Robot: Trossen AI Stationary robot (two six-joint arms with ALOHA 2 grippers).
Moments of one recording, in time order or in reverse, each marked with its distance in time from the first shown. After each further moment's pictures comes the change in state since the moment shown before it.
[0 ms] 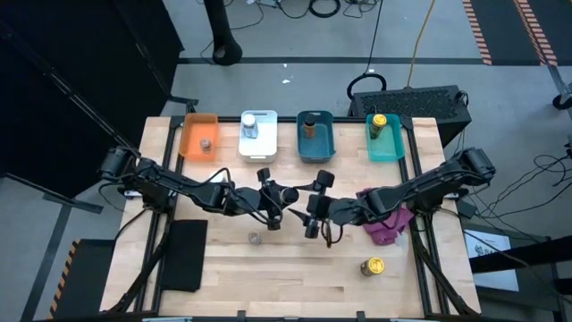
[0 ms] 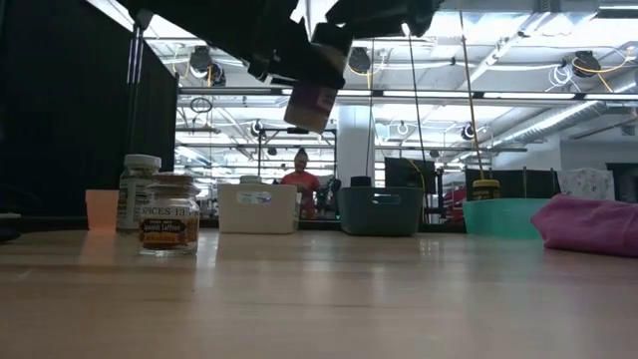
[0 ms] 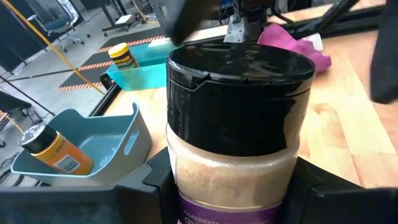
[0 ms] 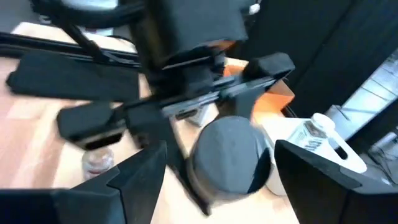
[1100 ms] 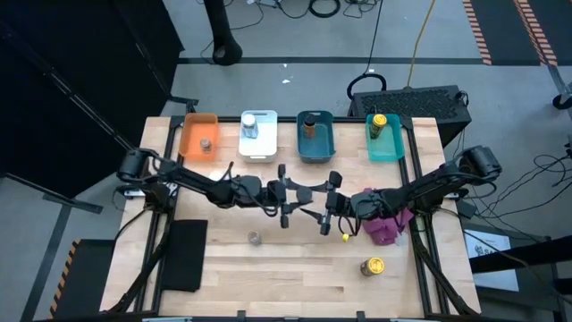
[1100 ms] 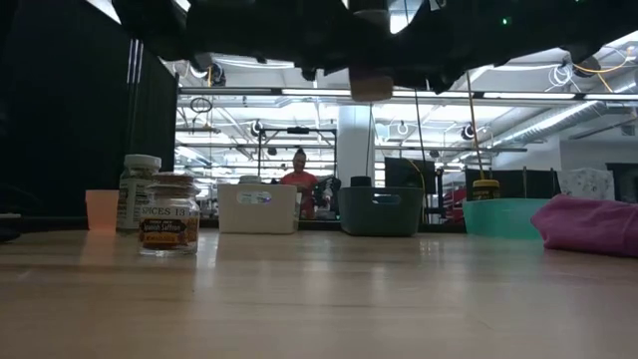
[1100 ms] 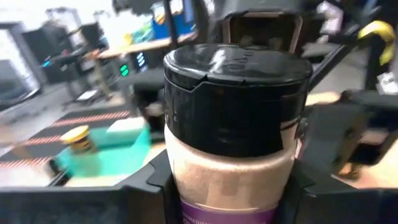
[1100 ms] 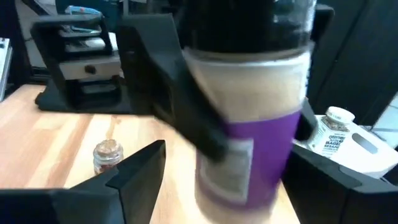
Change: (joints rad) left arm 0.099 0.152 0.001 0.510 0.308 0.082; right arm -0.041 -0.072 -0.437 0.594 -0.123 -0.026
